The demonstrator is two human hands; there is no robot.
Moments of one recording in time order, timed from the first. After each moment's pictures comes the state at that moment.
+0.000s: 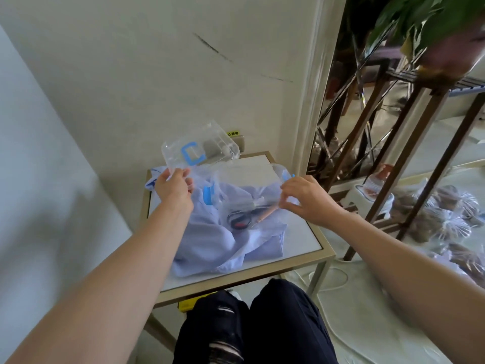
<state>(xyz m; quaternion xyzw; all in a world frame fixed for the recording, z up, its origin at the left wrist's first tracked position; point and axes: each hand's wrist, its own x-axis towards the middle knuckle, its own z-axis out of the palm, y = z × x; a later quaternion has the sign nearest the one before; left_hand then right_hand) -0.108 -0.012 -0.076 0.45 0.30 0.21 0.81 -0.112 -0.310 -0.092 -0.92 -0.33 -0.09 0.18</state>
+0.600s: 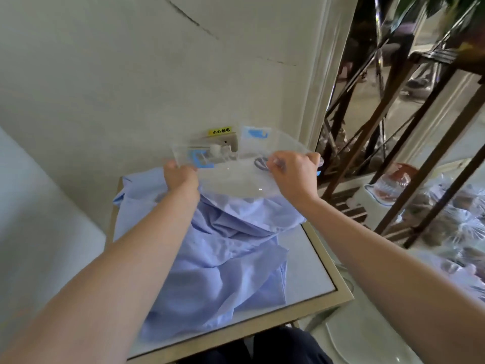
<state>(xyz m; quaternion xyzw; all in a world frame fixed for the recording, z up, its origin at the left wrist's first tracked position) 0.021 -0.037 -0.106 0.63 0.36 0.20 0.66 0.007 -0.256 -0.100 -0.92 -0.08 -0.28 0.27</state>
